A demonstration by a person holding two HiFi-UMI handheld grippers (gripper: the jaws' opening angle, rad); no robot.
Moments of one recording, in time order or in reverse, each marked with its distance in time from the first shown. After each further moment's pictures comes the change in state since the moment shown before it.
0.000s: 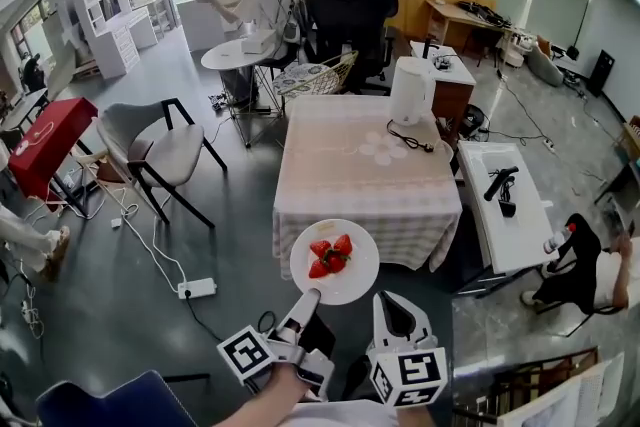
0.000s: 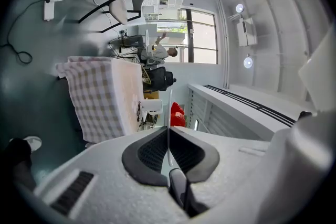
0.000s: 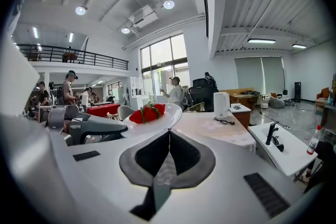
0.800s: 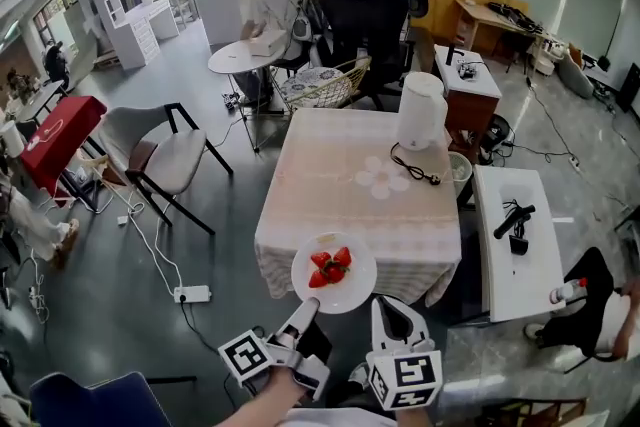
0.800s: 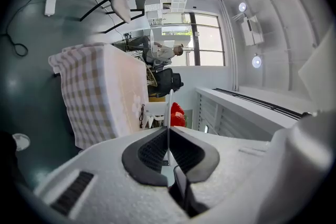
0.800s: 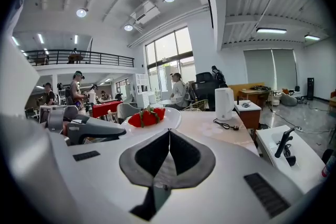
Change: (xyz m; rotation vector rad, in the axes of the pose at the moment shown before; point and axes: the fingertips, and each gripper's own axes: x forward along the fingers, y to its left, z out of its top) left arm 0.151 0.032 -0.012 -0.002 -0.073 0.085; right arm 0.108 -0.132 0.024 -0.009 0.061 0.112
